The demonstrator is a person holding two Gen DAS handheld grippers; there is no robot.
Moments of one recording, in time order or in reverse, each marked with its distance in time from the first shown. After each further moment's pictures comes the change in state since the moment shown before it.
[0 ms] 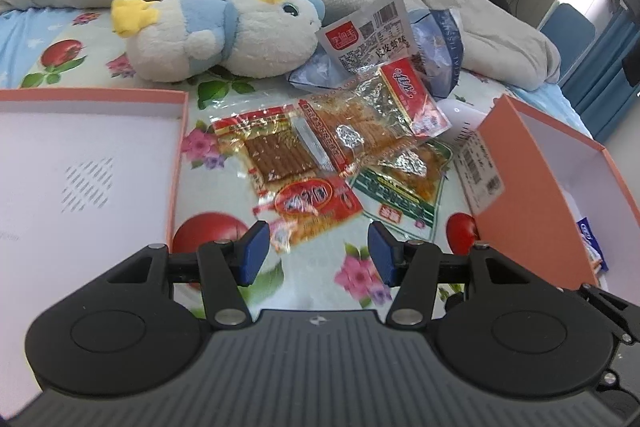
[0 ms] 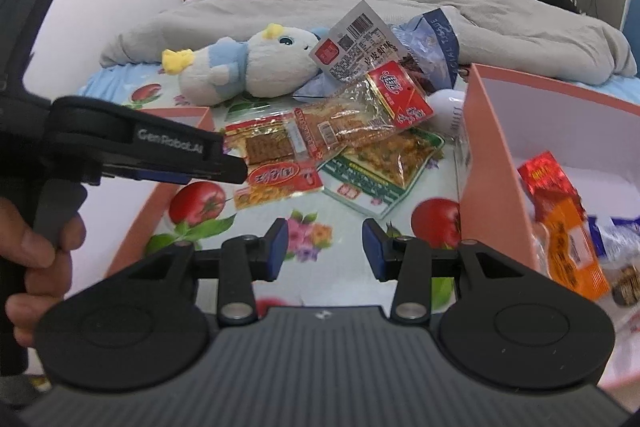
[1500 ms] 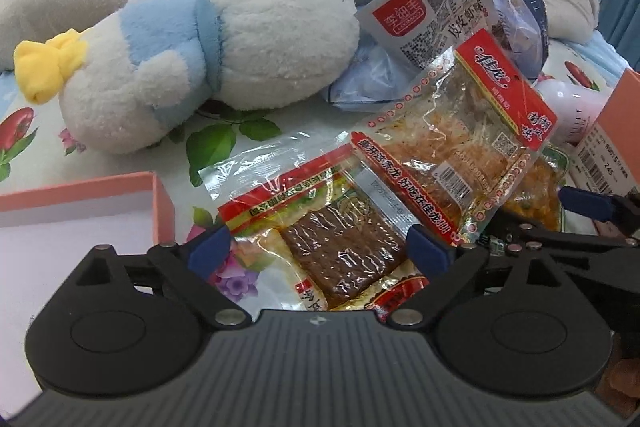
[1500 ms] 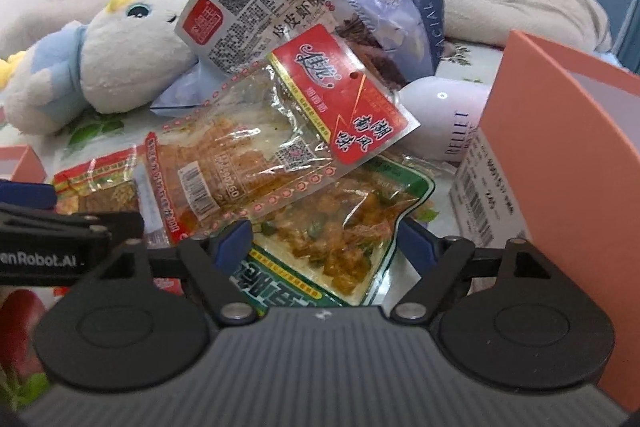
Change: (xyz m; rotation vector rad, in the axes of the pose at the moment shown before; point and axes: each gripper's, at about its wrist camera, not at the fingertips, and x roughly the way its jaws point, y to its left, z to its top) left arm 0.128 0.022 0.056 0.196 0.026 0.118; right arm 0.165 -0.046 0.045 0.109 0.070 -0.173
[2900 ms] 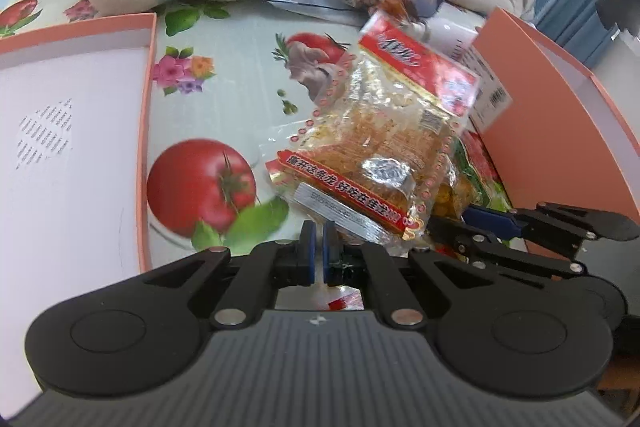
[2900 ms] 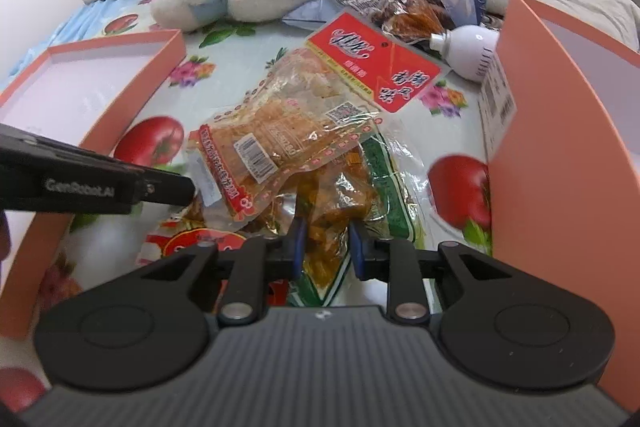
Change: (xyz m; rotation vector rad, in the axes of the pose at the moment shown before) left arm -0.093 -0.011 -0.093 -0.089 0.091 -0.219; right arm -0.110 0.005 -0.088 -0.177 0.083 0.158
